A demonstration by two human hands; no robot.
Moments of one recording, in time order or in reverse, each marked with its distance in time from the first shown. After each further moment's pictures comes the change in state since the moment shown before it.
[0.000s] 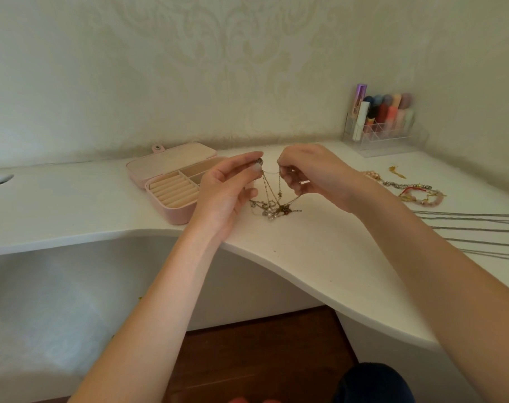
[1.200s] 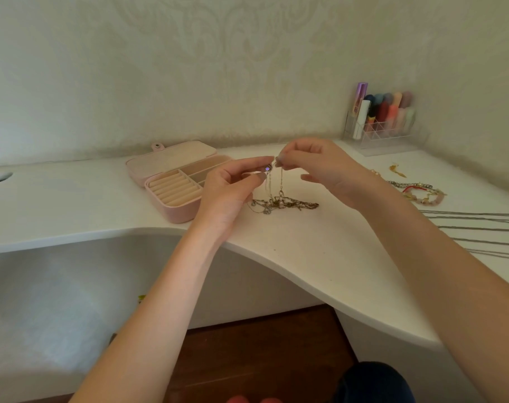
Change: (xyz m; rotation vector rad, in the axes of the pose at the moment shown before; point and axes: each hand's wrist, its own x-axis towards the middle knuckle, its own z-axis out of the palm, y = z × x) left_hand -0.002 -0.004 0.000 0.263 -0.042 0.098; right_hand 0.003 0.007 -0.008 -0.050 0.053 -0.097
